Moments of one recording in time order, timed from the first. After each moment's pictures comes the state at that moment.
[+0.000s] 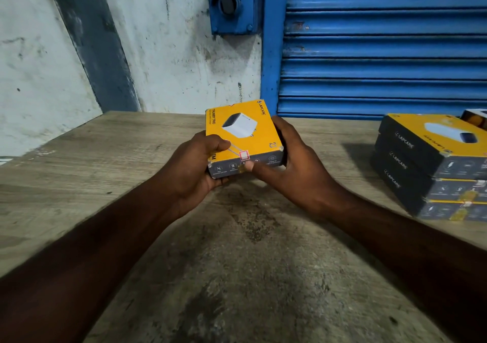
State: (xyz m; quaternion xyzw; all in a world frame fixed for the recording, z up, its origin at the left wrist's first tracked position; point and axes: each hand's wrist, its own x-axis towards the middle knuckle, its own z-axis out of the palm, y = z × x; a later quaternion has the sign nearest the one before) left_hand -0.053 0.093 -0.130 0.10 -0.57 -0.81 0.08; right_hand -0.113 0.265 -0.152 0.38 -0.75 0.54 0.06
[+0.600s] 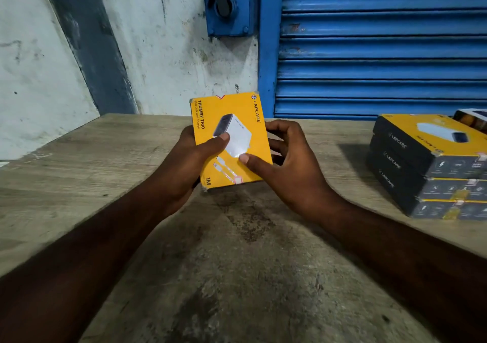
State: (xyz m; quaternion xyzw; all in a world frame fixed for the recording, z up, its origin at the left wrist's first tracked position) left_hand -0.058 0.083 -0.135 0.04 -0.69 -0.70 0.16; right_hand -0.111 0.255 -0.158 0.30 -0.68 0.66 0.05
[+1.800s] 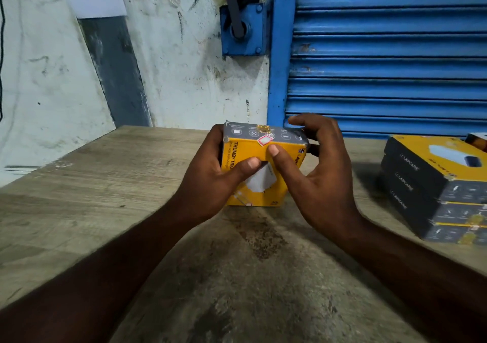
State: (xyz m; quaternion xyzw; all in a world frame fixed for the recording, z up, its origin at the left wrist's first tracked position) left_hand -0.045 0.094 -0.131 -0.13 -0.76 -0.56 0.30; right_hand -0.100 0.265 -0.134 0.36 -0.68 0.56 0.32
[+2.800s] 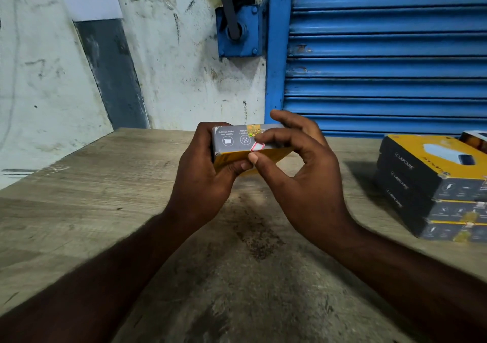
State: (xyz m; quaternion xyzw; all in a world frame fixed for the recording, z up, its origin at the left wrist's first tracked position) left_hand -0.042 0.098 -0.130 -0.11 -0.79 -0.43 0.43; right_hand -0.082 0.256 -0.127 0.35 -0.68 0.58 0.27
